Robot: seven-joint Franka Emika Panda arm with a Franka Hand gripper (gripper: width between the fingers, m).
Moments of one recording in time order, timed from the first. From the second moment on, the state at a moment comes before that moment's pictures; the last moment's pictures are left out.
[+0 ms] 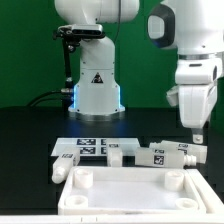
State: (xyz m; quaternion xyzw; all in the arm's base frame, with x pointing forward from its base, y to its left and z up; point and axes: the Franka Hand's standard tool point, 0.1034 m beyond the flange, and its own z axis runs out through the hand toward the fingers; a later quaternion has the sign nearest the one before) arm 0.435 0.203 0.058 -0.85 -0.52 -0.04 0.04
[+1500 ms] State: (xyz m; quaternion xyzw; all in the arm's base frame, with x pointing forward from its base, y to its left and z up) arm 0.403 0.212 0.011 -0.85 -0.52 -0.06 0.05
